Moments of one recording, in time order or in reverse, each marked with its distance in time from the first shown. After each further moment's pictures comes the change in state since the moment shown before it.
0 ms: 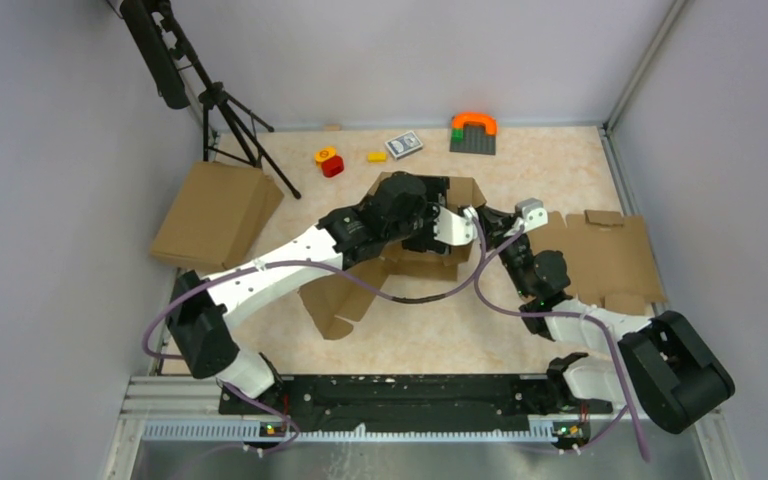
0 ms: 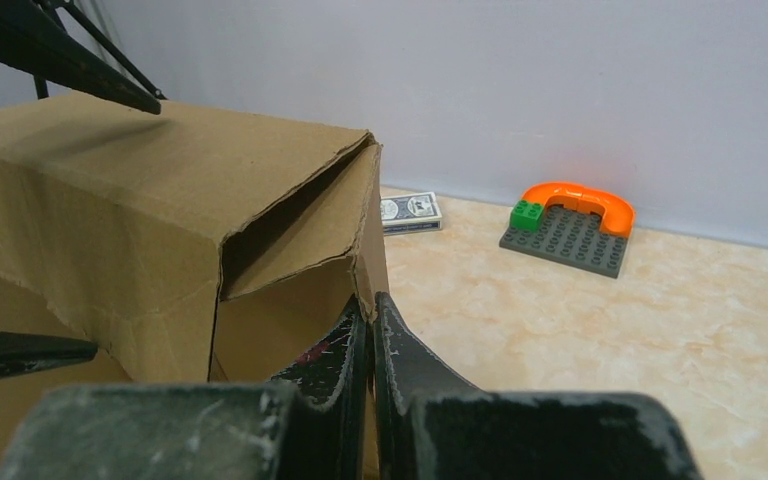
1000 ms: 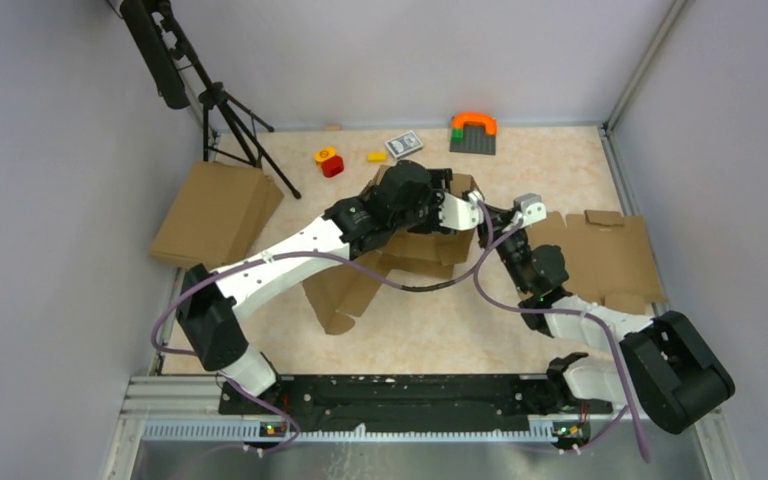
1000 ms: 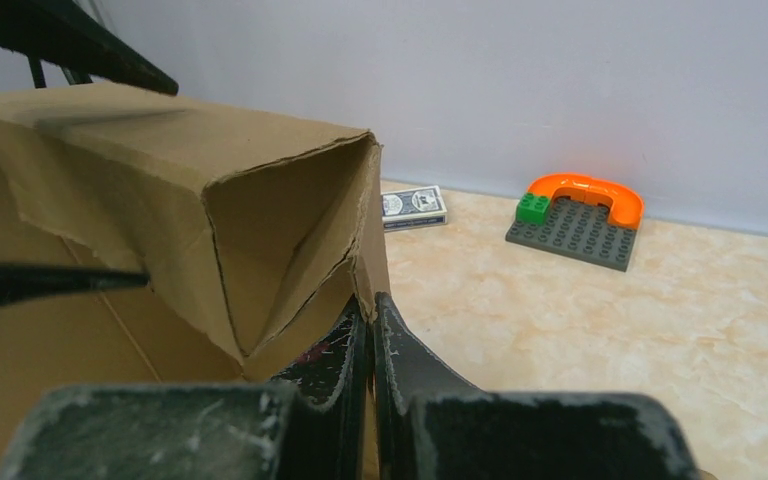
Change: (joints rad) left arm 0.017 0.070 0.111 -0.015 -0.049 -0.011; right arm 0.000 -0.001 0.035 -0.057 0.003 0.022
